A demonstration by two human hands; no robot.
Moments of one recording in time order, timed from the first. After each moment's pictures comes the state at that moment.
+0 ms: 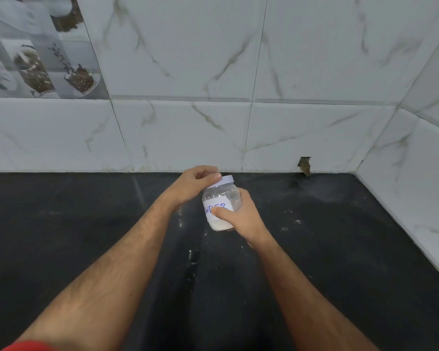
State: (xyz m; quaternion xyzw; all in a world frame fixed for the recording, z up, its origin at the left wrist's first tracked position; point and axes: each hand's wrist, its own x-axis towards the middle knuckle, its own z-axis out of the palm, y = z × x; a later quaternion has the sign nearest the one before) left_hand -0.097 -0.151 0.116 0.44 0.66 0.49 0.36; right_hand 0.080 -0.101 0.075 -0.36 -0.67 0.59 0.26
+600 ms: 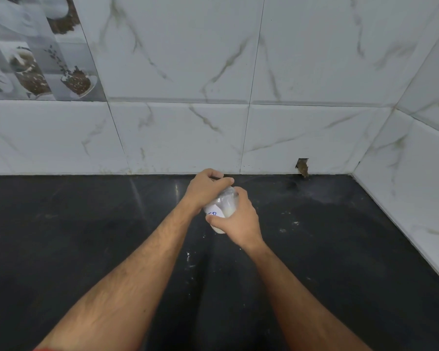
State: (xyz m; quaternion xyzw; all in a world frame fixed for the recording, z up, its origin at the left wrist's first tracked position) left_hand -0.057 -0.130 0.117 0.35 0.71 0.51 0.33; right_hand 0.076 -0.111 0.073 -0.44 -0.76 0.39 0.27
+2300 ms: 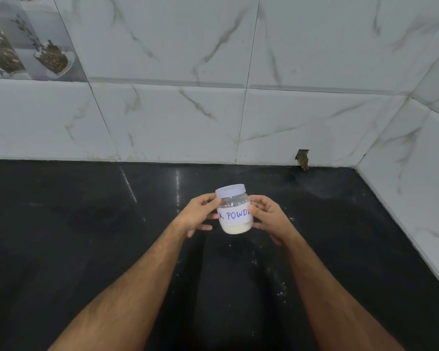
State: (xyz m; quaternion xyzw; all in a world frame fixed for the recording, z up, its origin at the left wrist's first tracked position) left_hand -0.045 -0.126 0.033 0.28 0.67 0.49 0.49; right_hand 0.147 -0.011 0.028 -0.38 -0.63 0.64 0.20
